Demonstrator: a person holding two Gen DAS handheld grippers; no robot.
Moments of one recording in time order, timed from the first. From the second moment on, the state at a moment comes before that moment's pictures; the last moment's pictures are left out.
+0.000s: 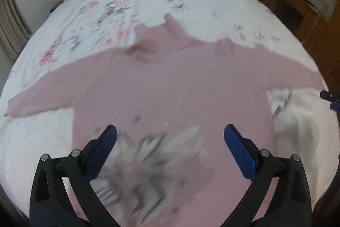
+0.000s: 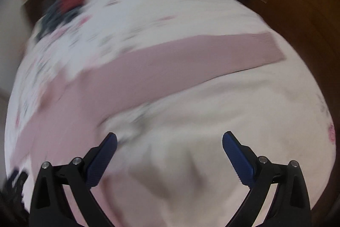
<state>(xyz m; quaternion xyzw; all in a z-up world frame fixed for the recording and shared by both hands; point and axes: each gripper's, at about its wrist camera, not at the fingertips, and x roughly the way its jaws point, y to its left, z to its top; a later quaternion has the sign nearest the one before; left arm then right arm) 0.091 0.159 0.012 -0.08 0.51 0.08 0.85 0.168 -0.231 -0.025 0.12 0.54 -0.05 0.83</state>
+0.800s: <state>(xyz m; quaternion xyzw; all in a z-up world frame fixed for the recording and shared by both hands) 0.213 0.102 -0.033 -0.06 0.51 0.09 0.86 0.301 -0.447 -0.119 0.23 0.57 -0.14 0.77</state>
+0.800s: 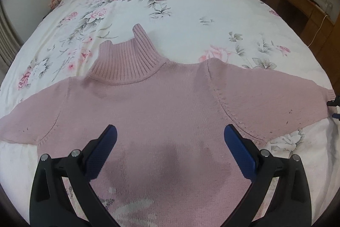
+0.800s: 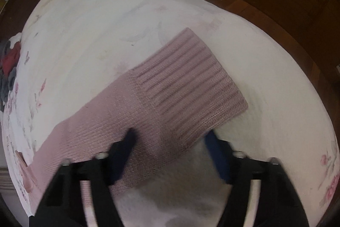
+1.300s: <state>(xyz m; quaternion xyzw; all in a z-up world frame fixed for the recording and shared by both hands) 0.188 0.141 -0.029 -0.08 0.52 0.11 0.85 0.259 -0.360 -0.065 0.21 0.53 -0.01 0.82</state>
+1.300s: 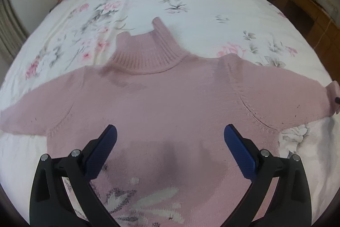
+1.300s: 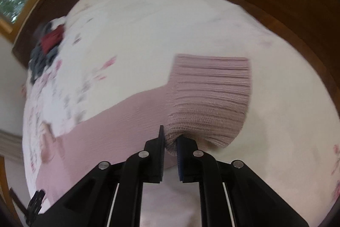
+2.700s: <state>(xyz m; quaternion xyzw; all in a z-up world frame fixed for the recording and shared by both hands) 0.201 0.139 -0.038 -0.17 0.55 0.03 0.82 0.193 -0.081 -0.082 0.02 0.57 0.25 0.78</state>
